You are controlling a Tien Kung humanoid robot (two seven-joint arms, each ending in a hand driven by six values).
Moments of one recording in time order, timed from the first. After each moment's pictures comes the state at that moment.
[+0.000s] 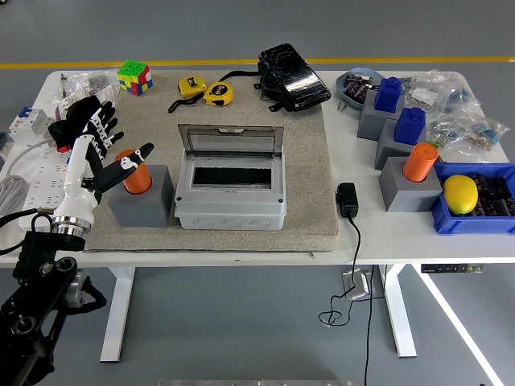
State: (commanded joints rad) left arm -0.18 0.09 -1.34 -1.17 1.28 0.19 -0.36; right arm 0.06 -0.05 1.56 0.18 -1.24 -0.13 -0.07
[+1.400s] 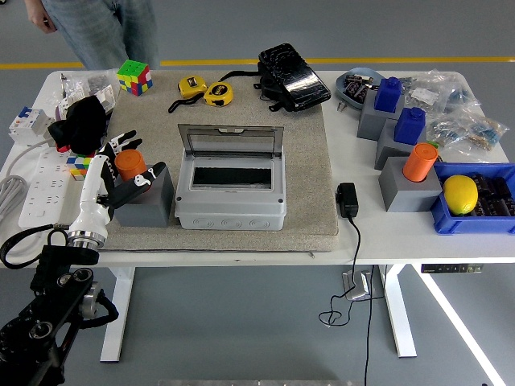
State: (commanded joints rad) left arm -0.18 0.06 -1.29 -1.10 1.26 0.24 -0.37; right arm 0.06 -0.06 1.59 0.18 -1.26 -0.13 -0.07
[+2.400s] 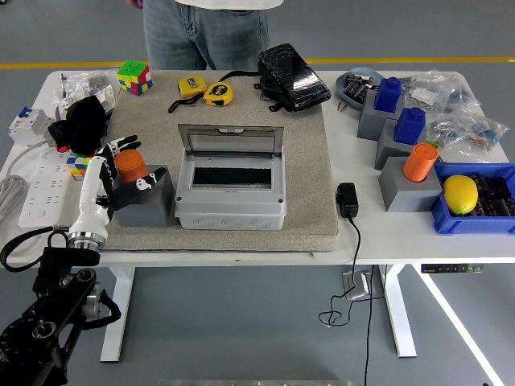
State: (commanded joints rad) left arm -0.18 0.05 -1.29 -1.09 1.26 0.27 -0.38; right arm 0.06 -0.05 1.61 0.18 -1.27 -0.13 -0.07
